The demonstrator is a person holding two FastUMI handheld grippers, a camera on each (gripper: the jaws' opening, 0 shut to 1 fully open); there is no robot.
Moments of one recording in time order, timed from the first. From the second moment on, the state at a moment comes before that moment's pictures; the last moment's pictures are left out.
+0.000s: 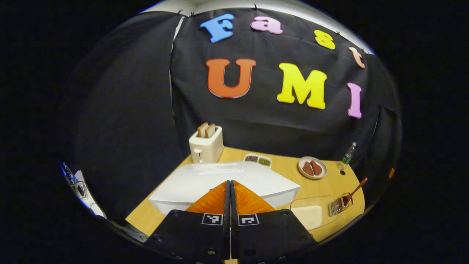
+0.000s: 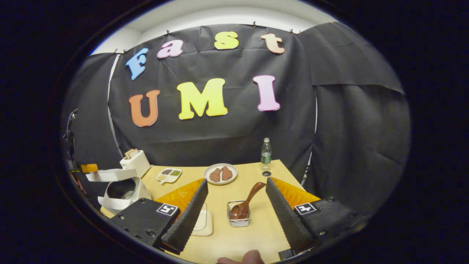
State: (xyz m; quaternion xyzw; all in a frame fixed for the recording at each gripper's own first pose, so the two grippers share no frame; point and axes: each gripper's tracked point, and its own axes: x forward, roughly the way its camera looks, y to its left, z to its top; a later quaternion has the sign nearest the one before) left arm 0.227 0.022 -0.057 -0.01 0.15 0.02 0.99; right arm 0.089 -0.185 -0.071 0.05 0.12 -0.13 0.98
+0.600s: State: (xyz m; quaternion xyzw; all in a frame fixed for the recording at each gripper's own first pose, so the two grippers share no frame) left arm 0.229 0.008 0.044 0.02 0.00 0.01 1.00; right arm 0.095 -0.202 -0.078 0.05 0.13 -0.11 0.98
